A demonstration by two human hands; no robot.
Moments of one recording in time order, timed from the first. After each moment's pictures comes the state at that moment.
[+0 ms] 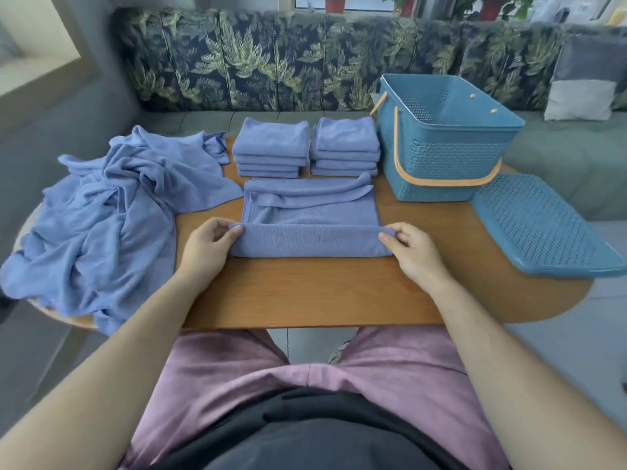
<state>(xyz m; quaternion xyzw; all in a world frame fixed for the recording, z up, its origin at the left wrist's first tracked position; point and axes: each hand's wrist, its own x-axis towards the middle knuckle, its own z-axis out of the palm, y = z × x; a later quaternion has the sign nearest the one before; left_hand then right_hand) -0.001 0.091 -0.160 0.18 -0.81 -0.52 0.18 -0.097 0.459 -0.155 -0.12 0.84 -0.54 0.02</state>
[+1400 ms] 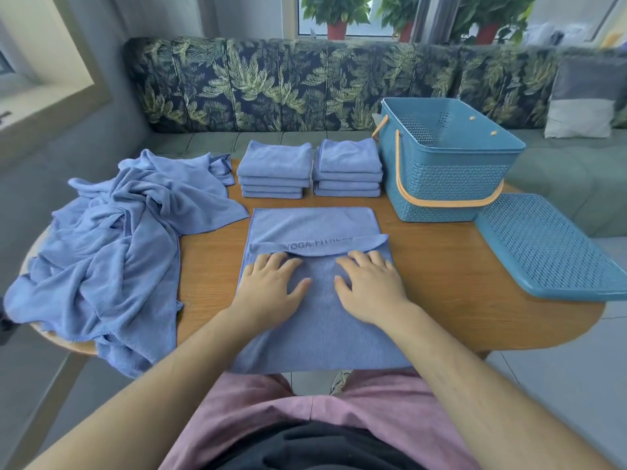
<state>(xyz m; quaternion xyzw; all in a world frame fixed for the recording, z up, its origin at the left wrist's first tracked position) 0.005 0.182 -0.155 0.03 -0.99 -0.10 0.07 -0.057 0.385 -0.144 -0.23 0.97 -0.05 0.00</state>
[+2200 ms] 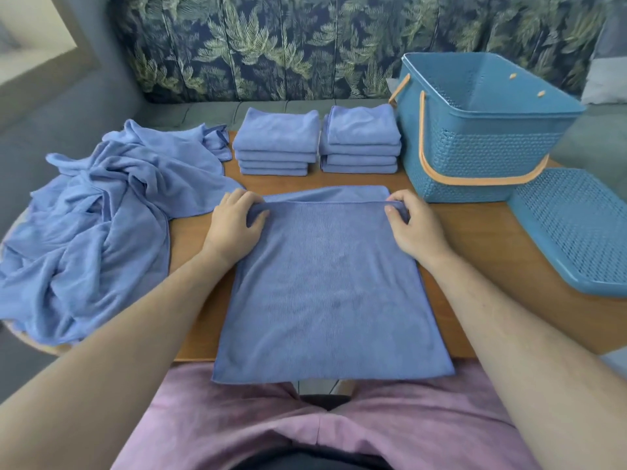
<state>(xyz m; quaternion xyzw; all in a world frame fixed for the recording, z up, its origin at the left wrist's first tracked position) -0.086 0.083 -0.175 0.03 -0.94 -0.22 0.24 -0.188 0.423 -0.179 -0.22 0.87 -0.42 -0.14</state>
